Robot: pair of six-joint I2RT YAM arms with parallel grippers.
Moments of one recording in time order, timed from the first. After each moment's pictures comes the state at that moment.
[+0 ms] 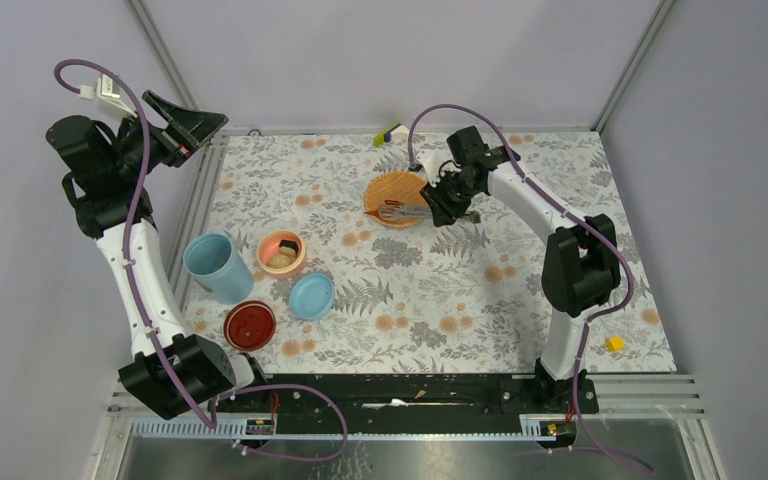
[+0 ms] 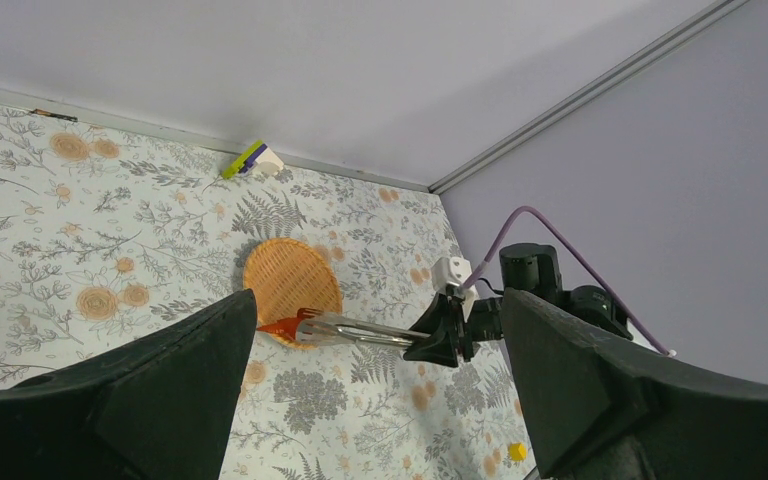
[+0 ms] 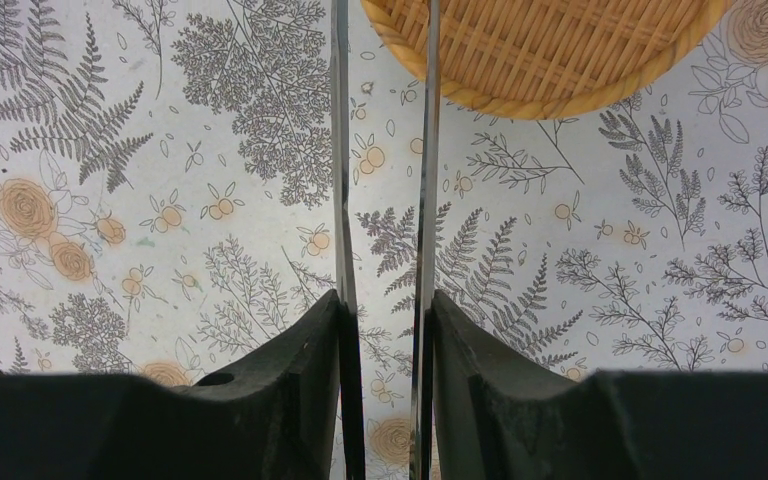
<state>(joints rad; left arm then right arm) 0.51 1.27 1.46 -0.24 1.02 -0.74 0.41 1.90 1.62 -0.86 -0.38 -0.51</state>
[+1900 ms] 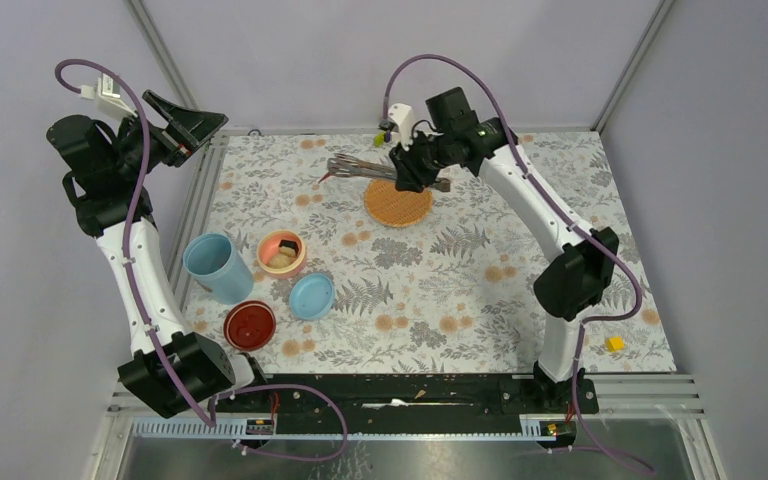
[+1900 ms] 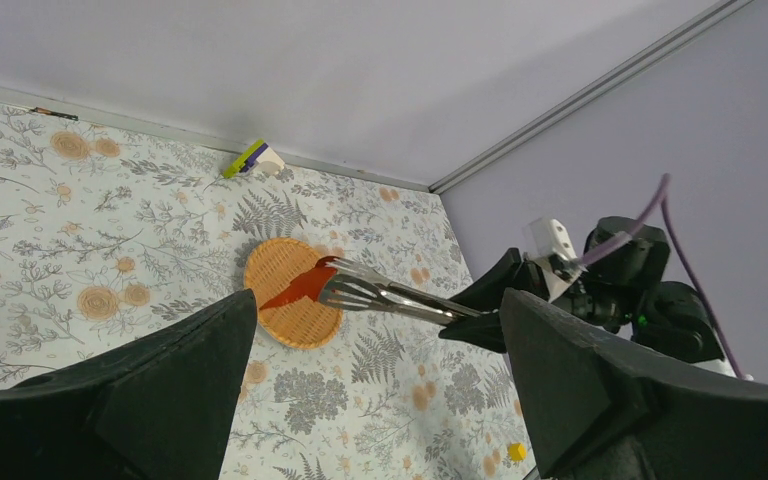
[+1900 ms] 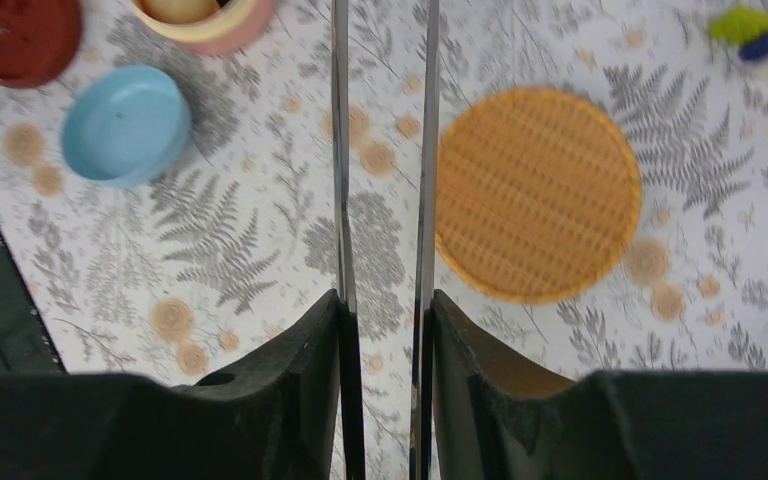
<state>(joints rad) 0.51 1.27 1.46 -0.24 1.02 -0.74 0.51 1.90 1.97 -0.90 -0.47 -0.41</state>
